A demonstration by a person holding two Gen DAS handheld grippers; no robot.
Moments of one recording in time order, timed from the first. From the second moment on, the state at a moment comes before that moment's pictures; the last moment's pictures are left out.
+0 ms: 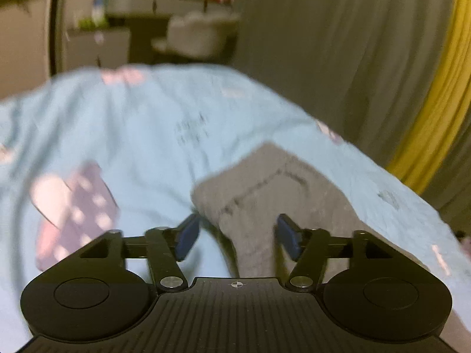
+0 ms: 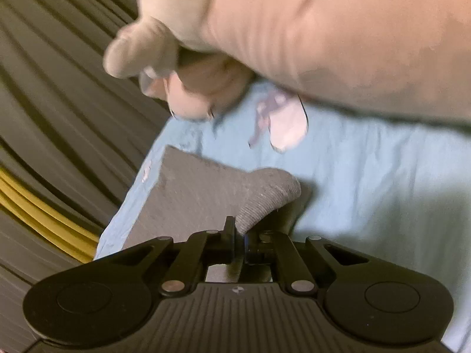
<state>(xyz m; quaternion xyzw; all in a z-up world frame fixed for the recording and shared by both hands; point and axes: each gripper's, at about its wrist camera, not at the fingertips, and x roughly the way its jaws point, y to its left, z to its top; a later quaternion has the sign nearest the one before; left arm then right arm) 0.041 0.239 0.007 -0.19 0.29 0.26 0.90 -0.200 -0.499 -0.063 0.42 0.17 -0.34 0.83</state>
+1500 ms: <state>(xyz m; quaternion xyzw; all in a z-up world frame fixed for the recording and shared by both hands) 0.202 0.017 -0.048 0.07 0.34 0.07 0.94 -0.034 -0.383 -0.071 0.22 0.35 -0.21 0.89</state>
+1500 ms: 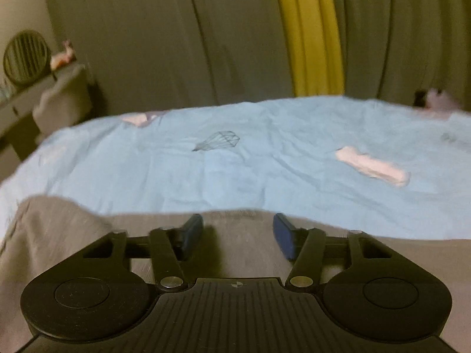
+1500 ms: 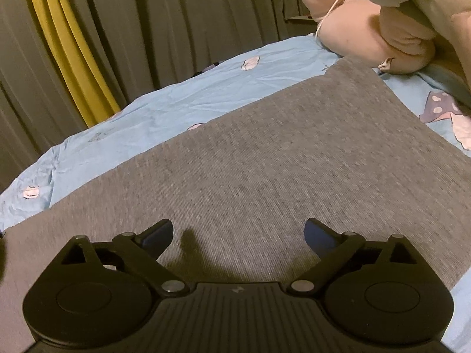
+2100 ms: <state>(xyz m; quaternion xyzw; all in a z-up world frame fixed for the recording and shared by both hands) 0.189 -0.076 -0.081 0.20 0.33 0.02 0.92 -0.018 -0.370 -0.075 0.17 0.39 -0.22 0.88</state>
